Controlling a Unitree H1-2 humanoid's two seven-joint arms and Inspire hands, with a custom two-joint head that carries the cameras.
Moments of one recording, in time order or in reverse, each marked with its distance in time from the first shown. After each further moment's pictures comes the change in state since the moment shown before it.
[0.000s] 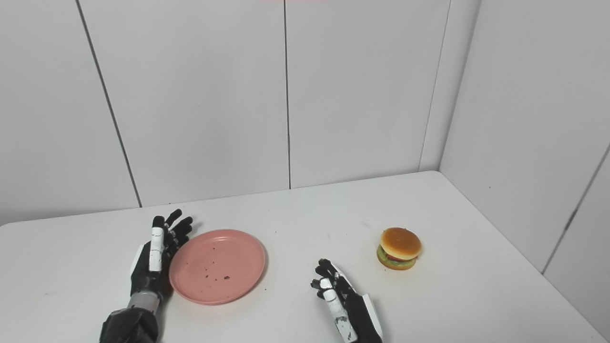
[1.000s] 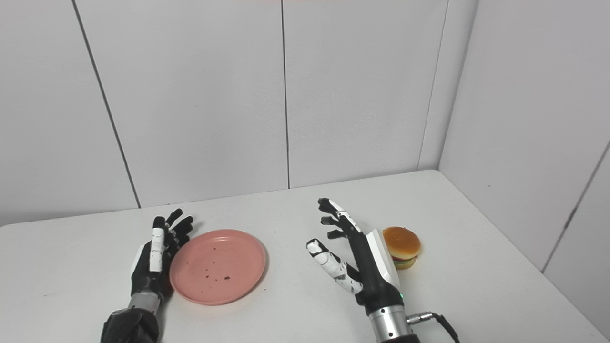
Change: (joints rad) left arm -0.023 -0.004 0.007 0.051 -0.004 -0.034 -0.019; right arm -0.158 -0.148 0.002 -0.202 -0.457 -0.015 -0.038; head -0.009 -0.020
